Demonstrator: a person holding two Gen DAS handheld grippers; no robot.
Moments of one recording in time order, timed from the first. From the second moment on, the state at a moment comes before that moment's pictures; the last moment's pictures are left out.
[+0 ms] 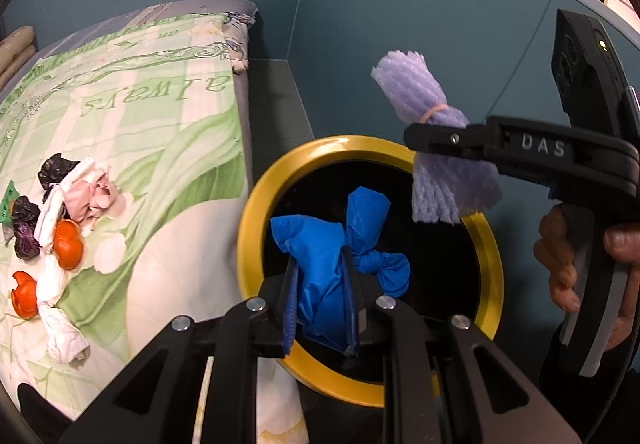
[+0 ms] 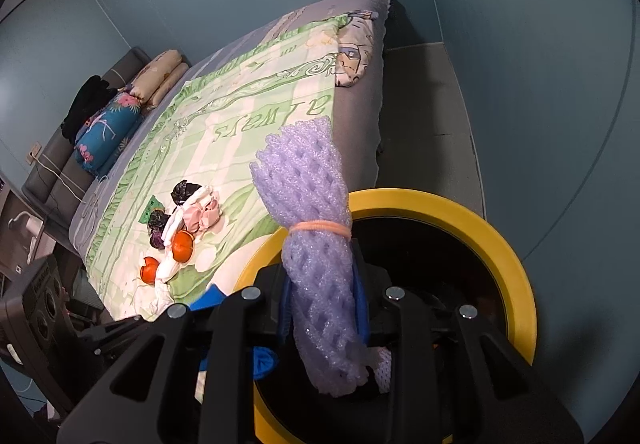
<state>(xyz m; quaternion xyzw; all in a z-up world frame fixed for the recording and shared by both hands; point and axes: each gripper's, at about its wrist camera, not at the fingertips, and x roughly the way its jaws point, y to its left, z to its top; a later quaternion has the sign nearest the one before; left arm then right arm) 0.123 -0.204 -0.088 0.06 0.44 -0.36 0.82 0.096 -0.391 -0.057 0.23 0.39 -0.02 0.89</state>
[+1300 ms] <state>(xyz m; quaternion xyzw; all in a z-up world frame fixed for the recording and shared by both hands) 0.164 -0.033 -0.030 0.00 0.36 -0.19 0.91 0.134 -0.297 0.000 0.16 0.34 0.09 0.92</state>
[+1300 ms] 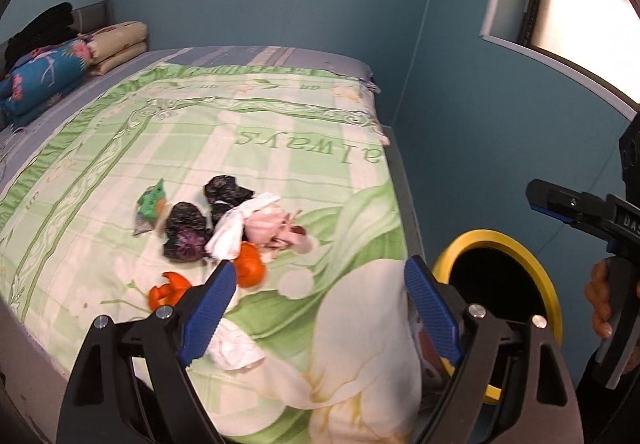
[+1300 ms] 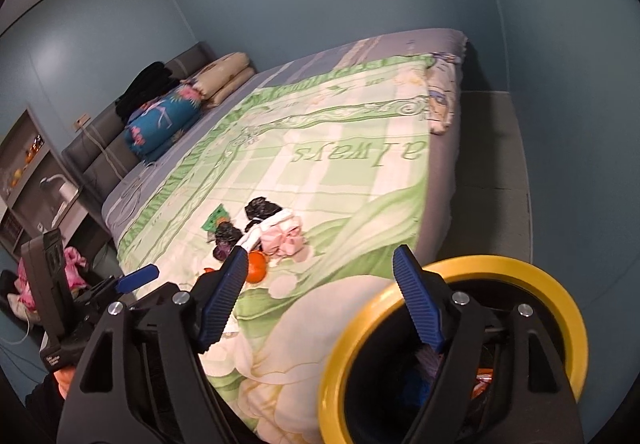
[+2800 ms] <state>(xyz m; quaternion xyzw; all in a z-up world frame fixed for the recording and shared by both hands) 0.264 0.096 -0.170 -0.09 0.49 -0.08 0.87 0.331 -0.143 -0.146 -0.04 0.48 0.15 0.86</state>
